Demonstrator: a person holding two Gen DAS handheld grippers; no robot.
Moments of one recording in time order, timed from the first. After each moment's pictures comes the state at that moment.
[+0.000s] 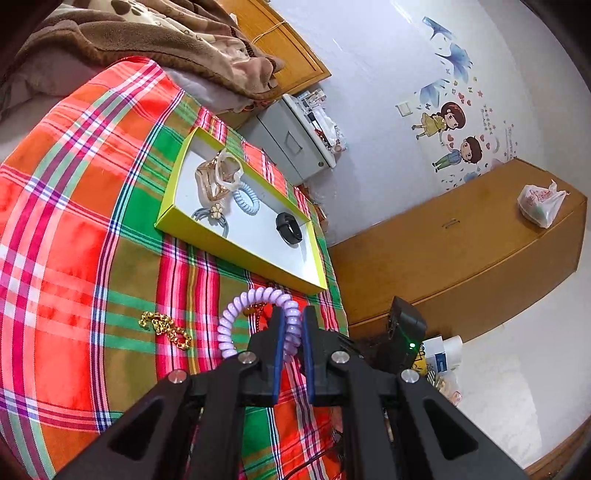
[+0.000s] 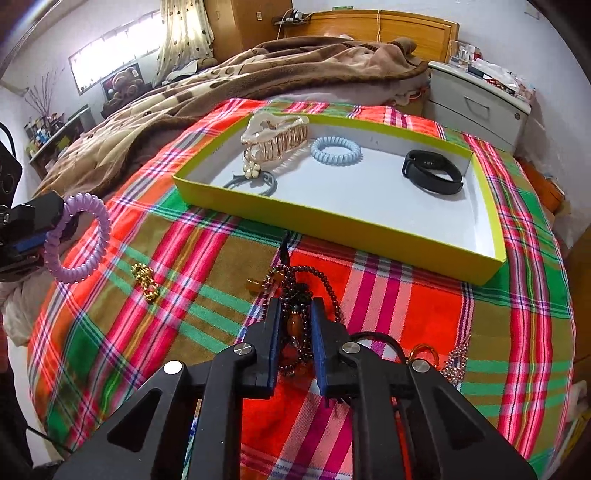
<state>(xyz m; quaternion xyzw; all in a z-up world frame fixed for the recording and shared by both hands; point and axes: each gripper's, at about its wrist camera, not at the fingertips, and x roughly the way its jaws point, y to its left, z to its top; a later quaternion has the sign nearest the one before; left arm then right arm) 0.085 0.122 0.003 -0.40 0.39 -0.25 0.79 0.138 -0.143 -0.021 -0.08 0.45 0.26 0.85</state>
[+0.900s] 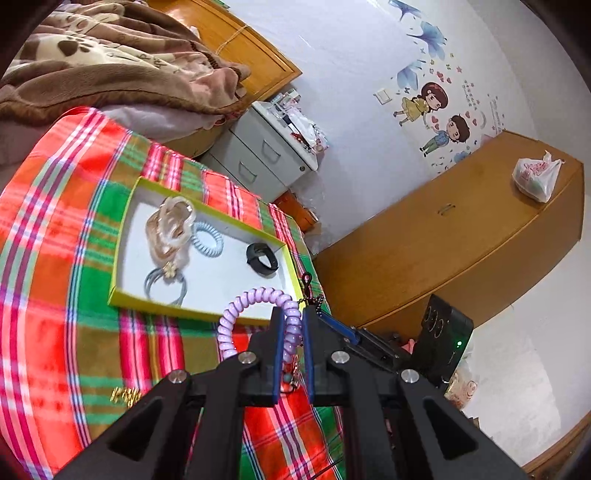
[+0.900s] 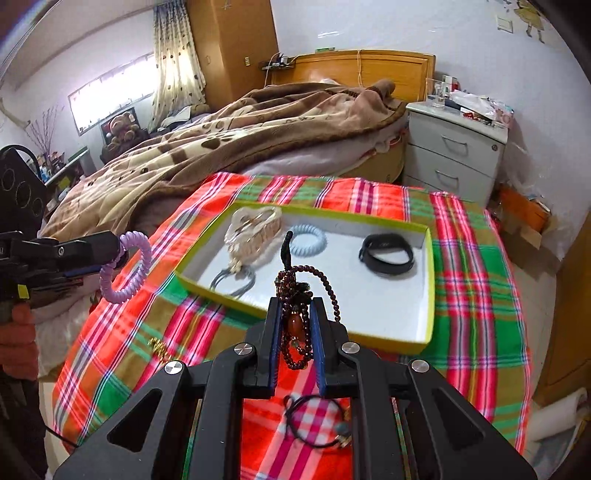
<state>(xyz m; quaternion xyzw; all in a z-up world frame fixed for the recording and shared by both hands) 0.139 0.094 0.054 -0.34 0.38 -0.27 0.82 0.167 -0.170 0.049 -0.04 0.39 0.25 0.89</state>
